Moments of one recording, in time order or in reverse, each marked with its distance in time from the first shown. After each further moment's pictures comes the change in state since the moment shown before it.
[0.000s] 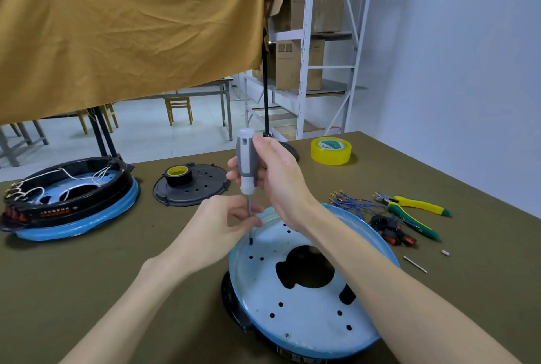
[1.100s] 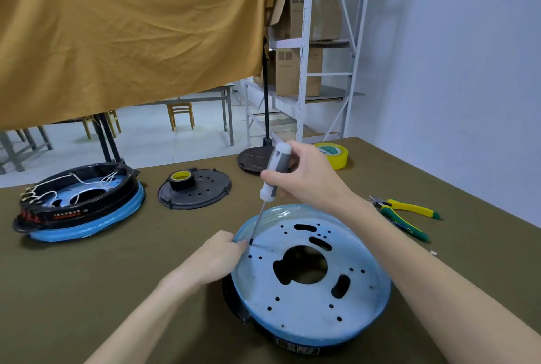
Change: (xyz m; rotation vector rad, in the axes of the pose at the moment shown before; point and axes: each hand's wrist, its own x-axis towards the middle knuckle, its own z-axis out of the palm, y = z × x) left_hand -0.015 -0.005 0.016 -0.053 -0.253 -0.581; right_hand -0.017 -0.045 -0.044 -0.813 0.054 -0.140
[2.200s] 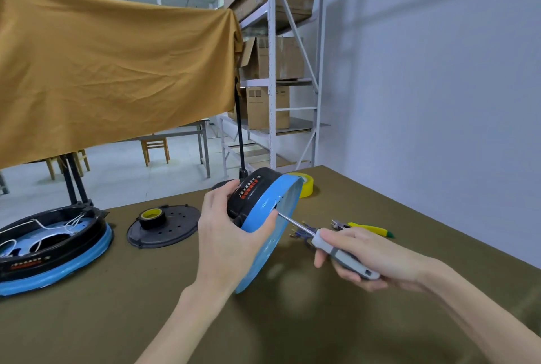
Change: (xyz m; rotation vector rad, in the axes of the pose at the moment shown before) left_hand -0.033 0.100 0.032 -0.226 0.820 0.791; right_hand -0.114 0.029 -0.123 0.218 -0.490 0.414
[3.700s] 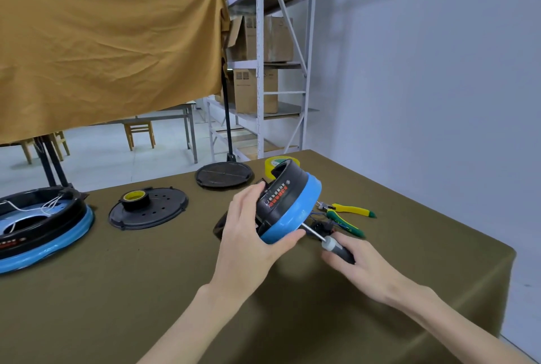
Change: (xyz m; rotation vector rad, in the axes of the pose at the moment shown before) left_hand -0.047 0.004 0.037 -0.106 -0.205 0.107; right_hand 0.003 0.108 0.008 -0.466 0.508 -0.246
